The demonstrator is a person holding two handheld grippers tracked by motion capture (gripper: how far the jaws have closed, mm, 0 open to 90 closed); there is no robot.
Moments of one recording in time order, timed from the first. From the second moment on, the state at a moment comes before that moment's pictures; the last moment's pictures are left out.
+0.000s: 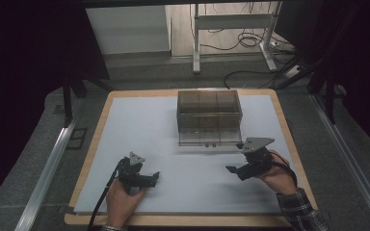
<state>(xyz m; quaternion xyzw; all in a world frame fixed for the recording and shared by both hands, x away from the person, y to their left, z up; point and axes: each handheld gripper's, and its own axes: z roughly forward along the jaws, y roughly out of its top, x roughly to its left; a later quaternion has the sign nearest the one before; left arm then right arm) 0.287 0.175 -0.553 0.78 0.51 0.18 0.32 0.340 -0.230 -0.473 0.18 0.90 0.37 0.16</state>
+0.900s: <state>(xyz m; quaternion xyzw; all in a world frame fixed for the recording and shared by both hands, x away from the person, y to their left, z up) 0.287 0.175 -0.553 0.78 0.51 0.18 0.32 0.316 -0.258 -0.514 0.24 0.89 0.37 0.15</state>
